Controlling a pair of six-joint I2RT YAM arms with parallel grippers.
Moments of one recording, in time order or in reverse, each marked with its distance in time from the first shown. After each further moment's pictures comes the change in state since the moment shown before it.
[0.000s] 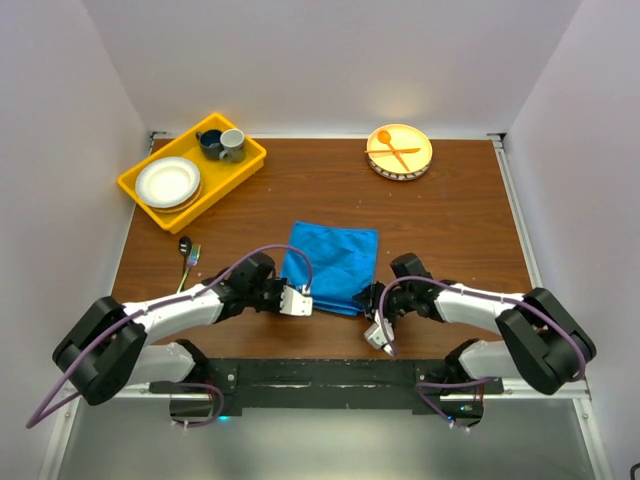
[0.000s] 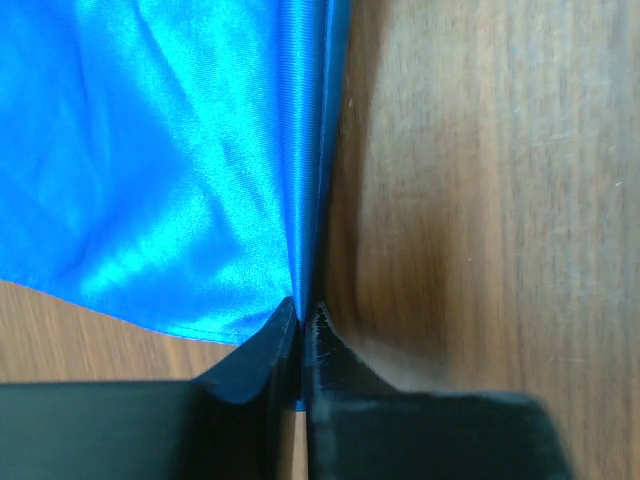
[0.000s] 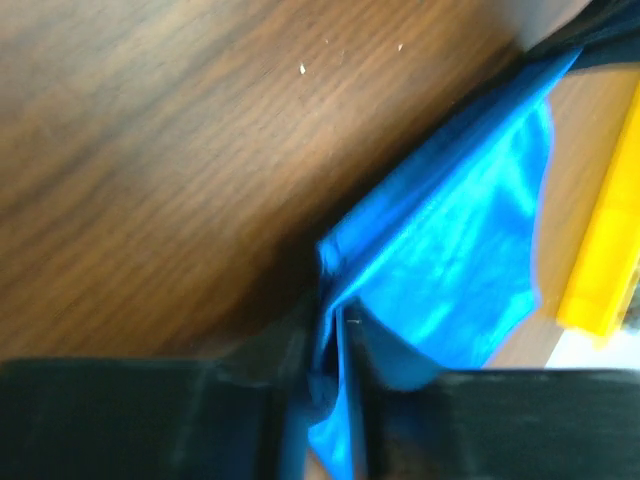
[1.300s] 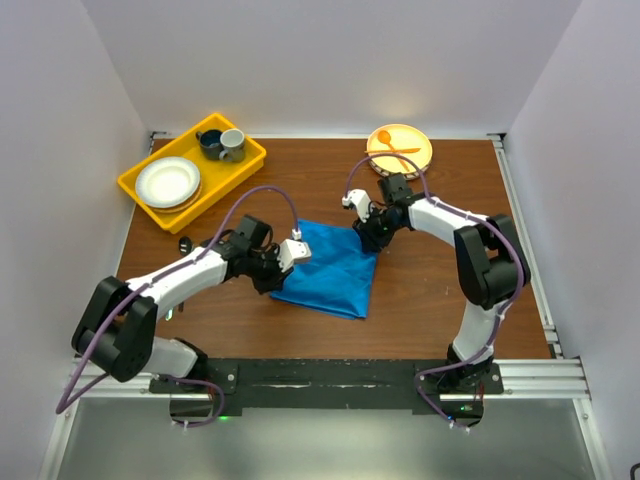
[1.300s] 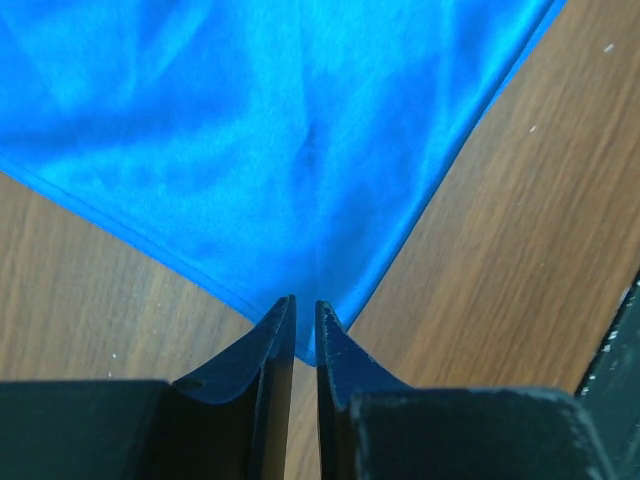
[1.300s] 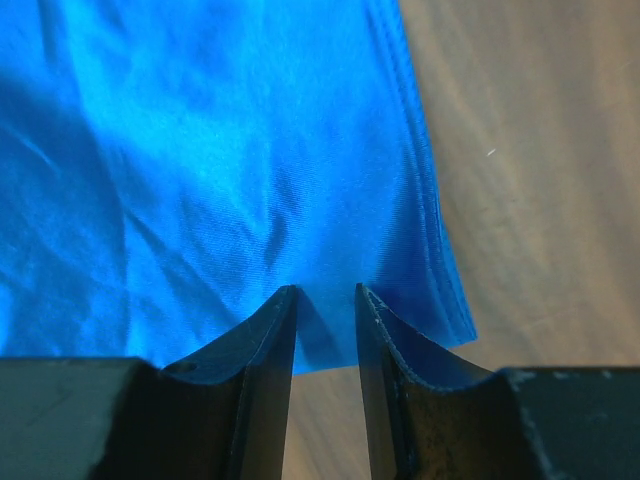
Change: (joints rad) left arm 0.177 0.140 0.323 -0.349 0.158 -0.438; right arm -0.210 0.531 0.837 -0.437 0.260 1.415
